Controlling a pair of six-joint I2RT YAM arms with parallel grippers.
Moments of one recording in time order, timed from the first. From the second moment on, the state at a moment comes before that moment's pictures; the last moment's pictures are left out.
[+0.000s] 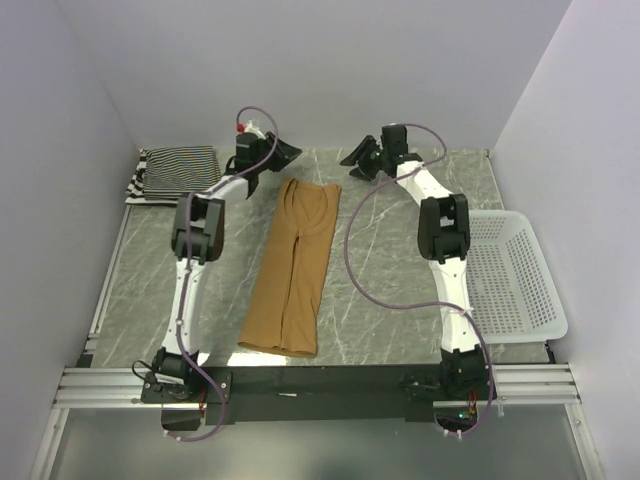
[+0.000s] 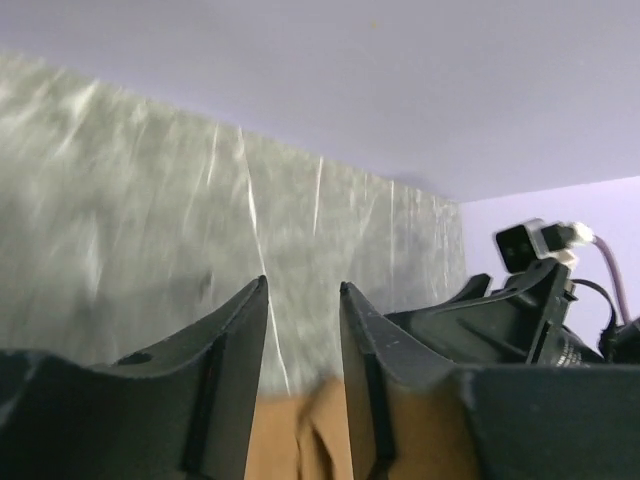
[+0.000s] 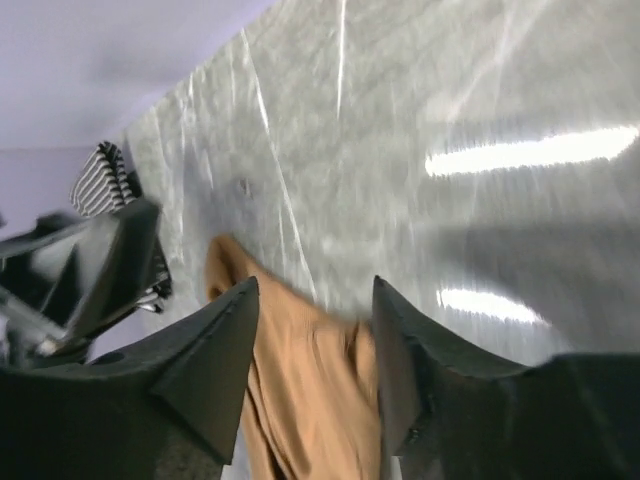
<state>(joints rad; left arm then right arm) -0.21 2.64 2.11 0.33 0.39 -0.96 0.19 2.62 2.26 -0.27 -0.44 0.89</state>
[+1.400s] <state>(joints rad) -0.62 0.63 0.34 -0.72 -0.31 -1.43 1.31 1.38 0.46 0.10 0.14 1.49</state>
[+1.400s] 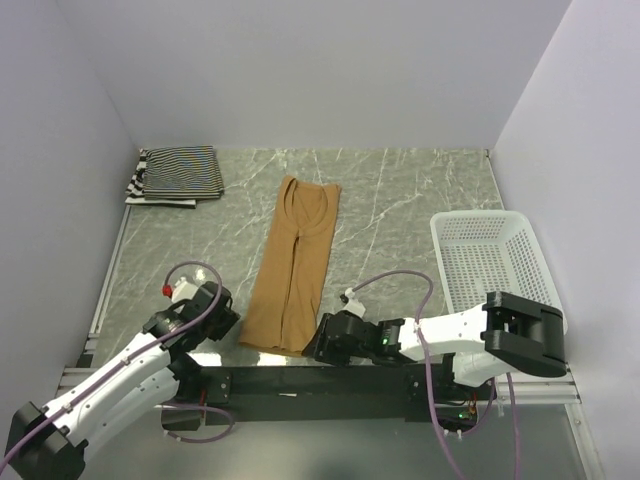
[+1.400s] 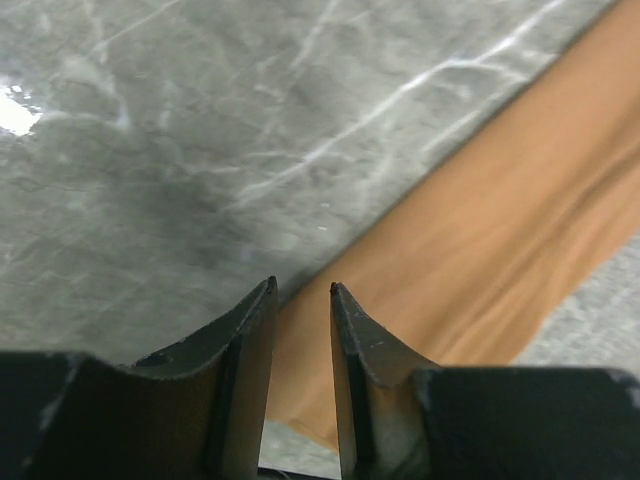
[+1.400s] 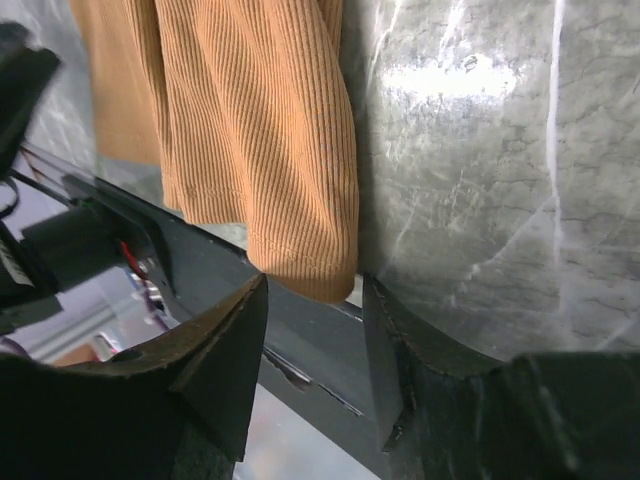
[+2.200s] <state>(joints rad) -0.78 0.66 0.26 -0.46 -0.18 -1.30 1.15 1.05 0.32 -0.22 0.22 1.34</state>
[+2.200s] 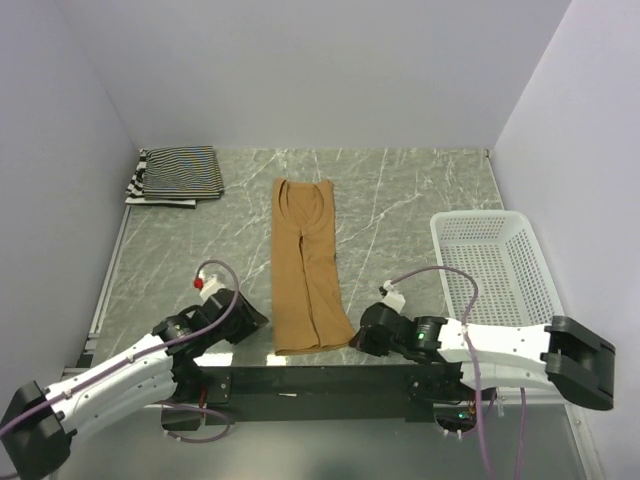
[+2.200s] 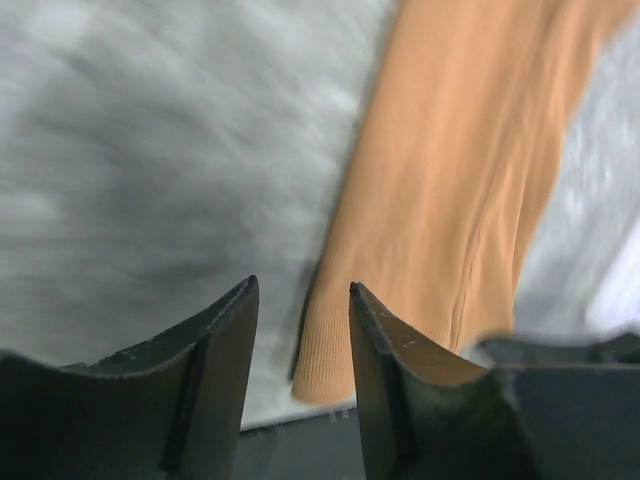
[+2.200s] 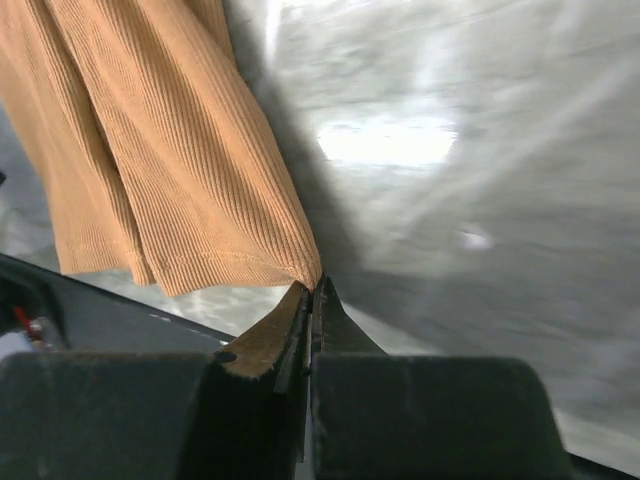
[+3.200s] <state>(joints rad) -1.27 0.89 0.32 -0.47 -0.35 -1.64 1.25 1.08 0.38 -0.32 0.22 1.25</state>
